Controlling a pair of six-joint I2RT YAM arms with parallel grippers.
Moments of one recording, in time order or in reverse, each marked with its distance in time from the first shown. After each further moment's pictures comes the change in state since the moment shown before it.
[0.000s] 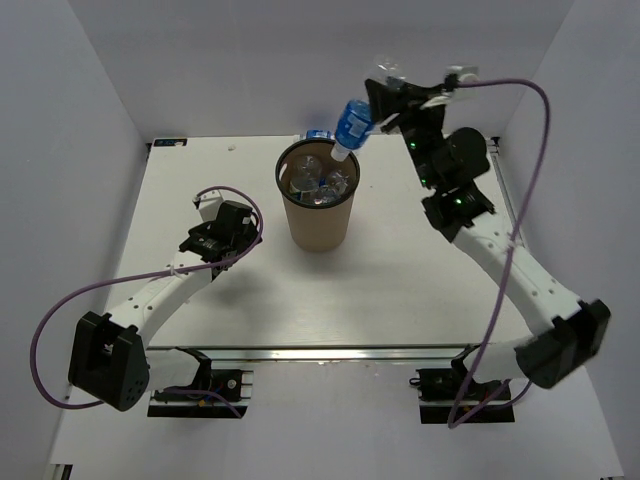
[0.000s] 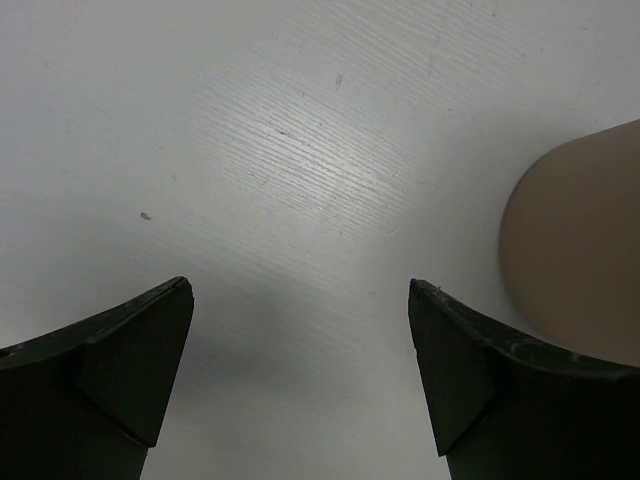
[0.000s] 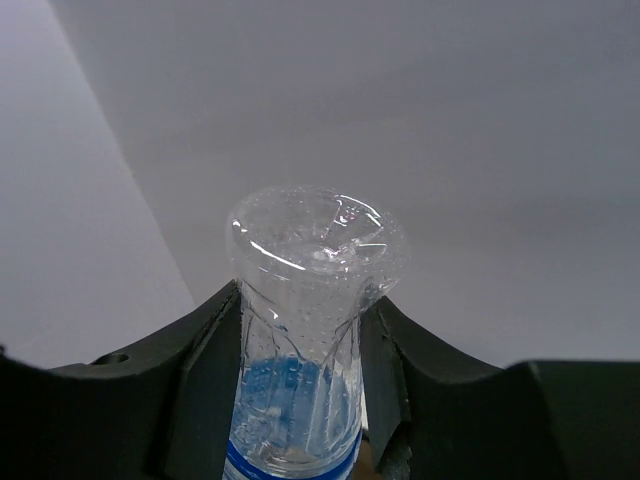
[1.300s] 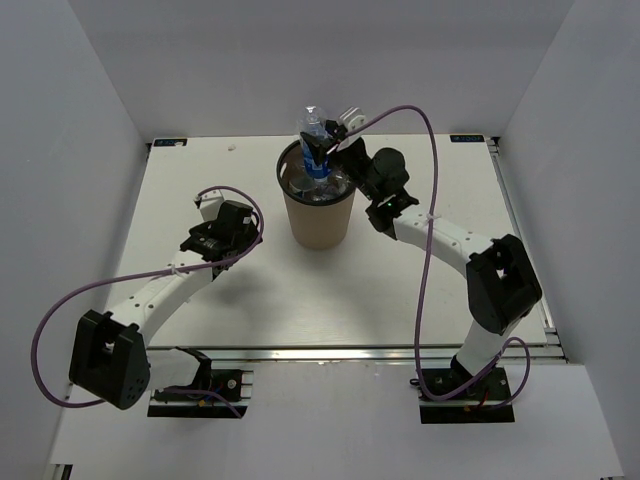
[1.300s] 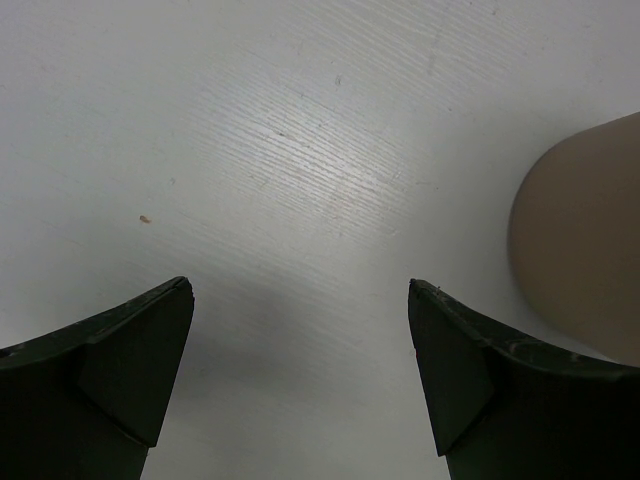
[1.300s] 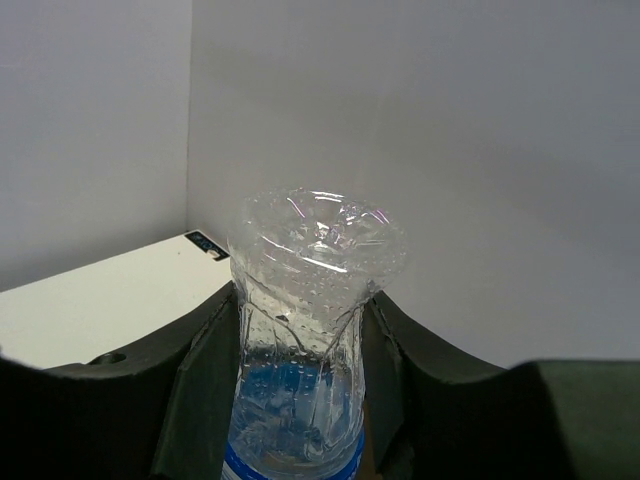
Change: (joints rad) left arm 0.000 0.010 0.000 0.009 -0.004 0.011; right arm 0.087 0.453 -0.051 0.409 -0.327 -0.431
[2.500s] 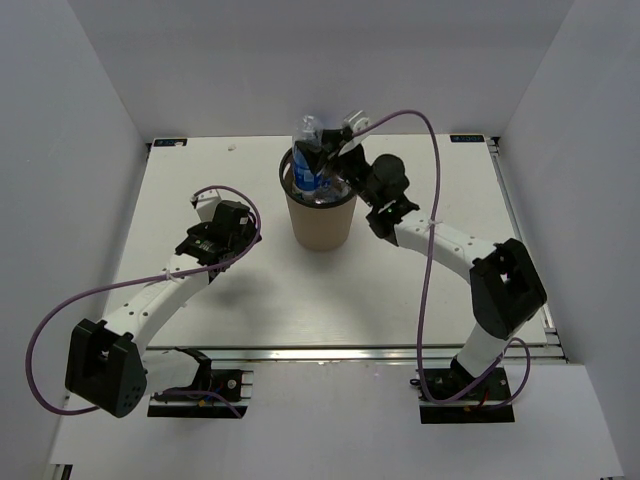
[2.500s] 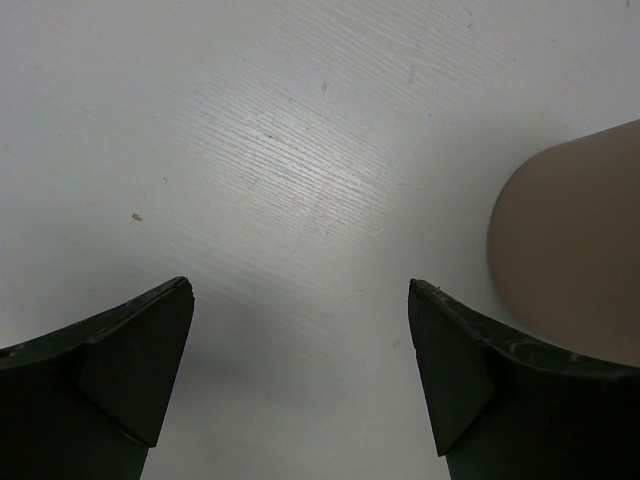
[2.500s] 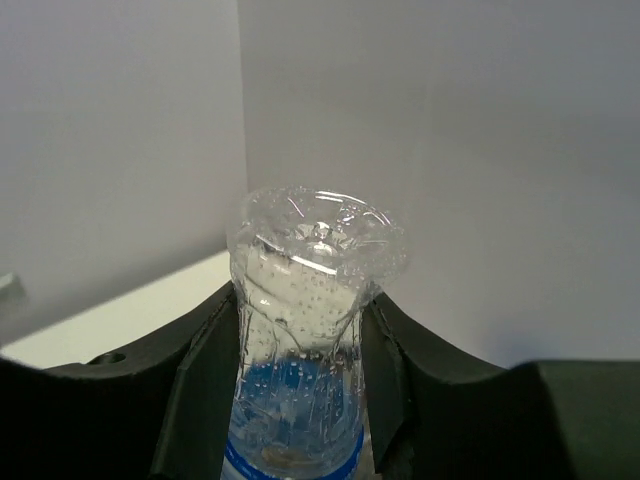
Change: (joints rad) left arm 0.000 -0.046 0.000 -0.008 0.015 -0.018; right arm 0.020 -0.039 -0.006 -0.013 -0.006 0.167
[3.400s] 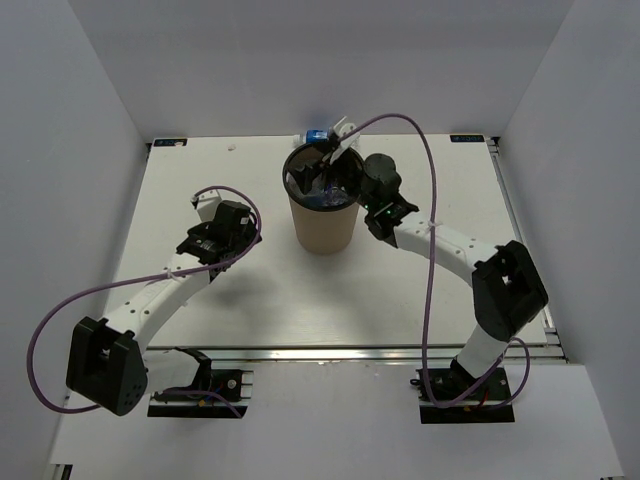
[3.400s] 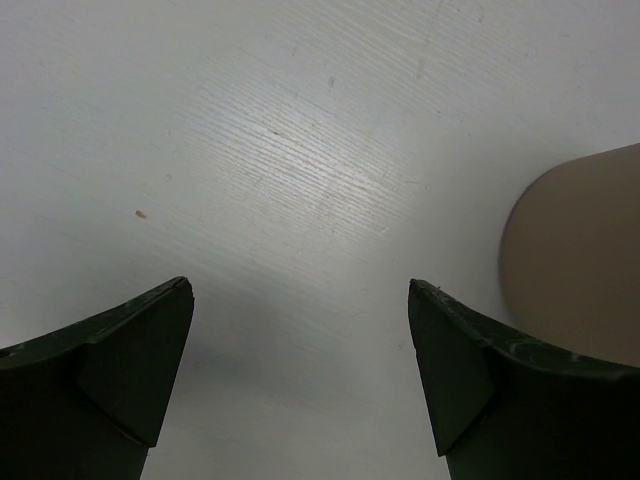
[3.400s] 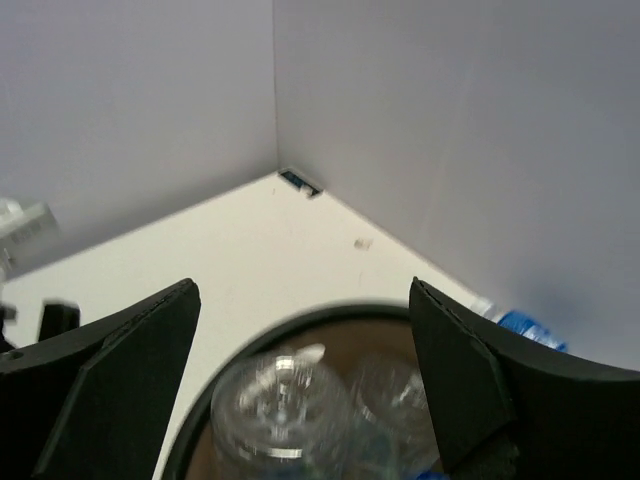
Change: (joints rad) left arm 0.000 0.008 0.000 -0.004 -0.002 -0.005; right arm 0.024 -0.009 -0.055 -0.172 -0.049 -0.003
